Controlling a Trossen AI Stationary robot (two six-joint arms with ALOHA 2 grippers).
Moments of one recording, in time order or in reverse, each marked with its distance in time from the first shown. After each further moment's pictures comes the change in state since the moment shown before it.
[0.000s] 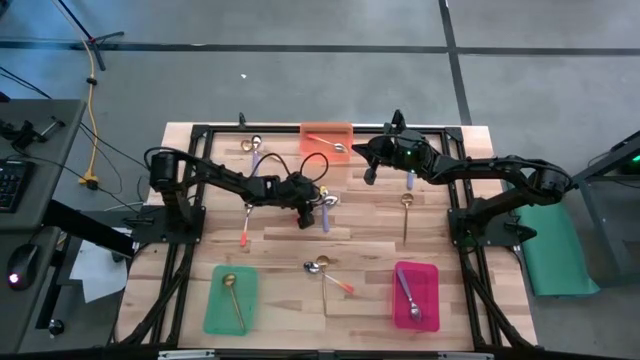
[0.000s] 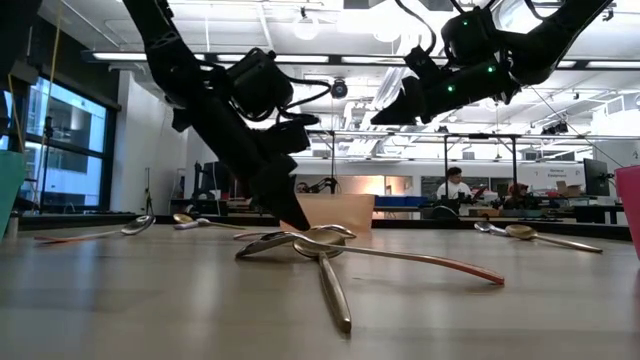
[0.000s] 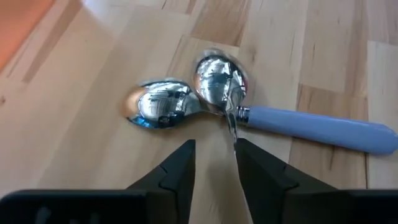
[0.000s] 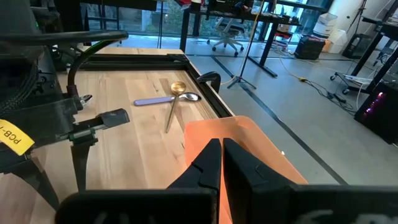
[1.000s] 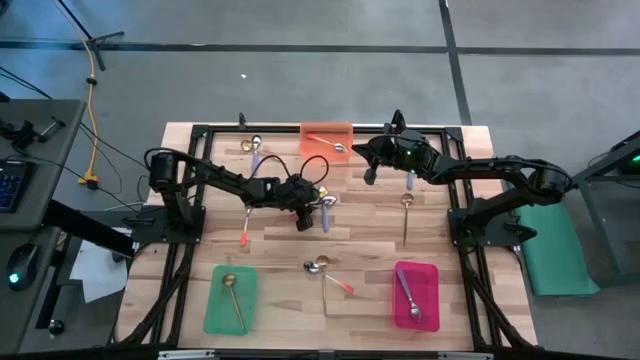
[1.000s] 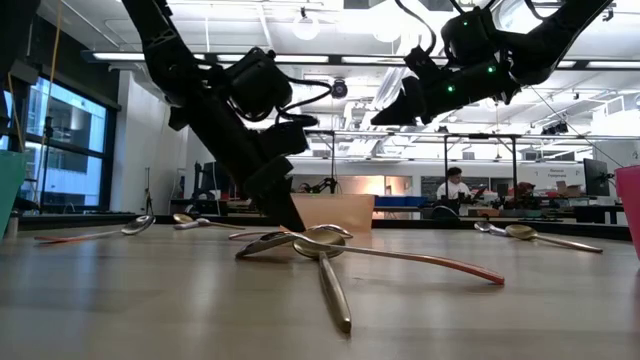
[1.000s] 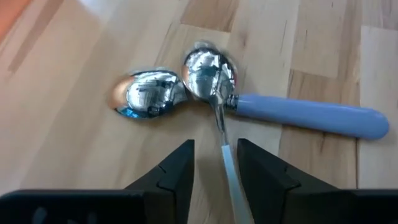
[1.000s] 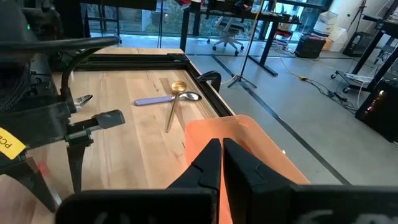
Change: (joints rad) left arm -0.018 -0.007 -0.003 -0.016 -0.001 0.001; right arm 0.000 0.000 0.000 -0.002 0.000 0.009
